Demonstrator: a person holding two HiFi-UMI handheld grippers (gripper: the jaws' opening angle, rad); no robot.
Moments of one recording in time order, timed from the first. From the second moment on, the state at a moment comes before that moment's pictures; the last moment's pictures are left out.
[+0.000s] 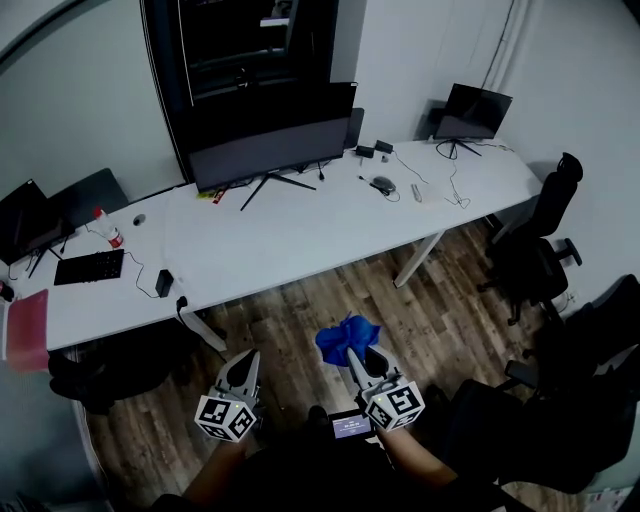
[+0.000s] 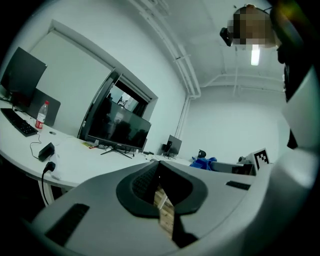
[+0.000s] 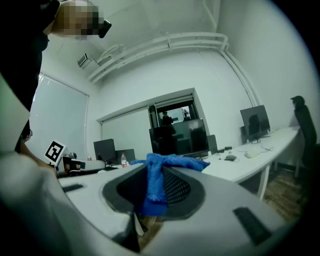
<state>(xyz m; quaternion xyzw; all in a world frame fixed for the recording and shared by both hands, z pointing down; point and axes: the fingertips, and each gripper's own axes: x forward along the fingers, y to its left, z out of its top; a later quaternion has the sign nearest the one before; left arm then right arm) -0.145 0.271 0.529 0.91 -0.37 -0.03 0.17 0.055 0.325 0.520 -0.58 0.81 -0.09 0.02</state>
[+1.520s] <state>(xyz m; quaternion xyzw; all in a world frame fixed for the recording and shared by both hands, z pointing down) -0.118 -0.019 0.505 0.89 -0.44 -0.06 0.13 0.072 0.026 0.496 -0.49 0.87 -0.08 0.02</state>
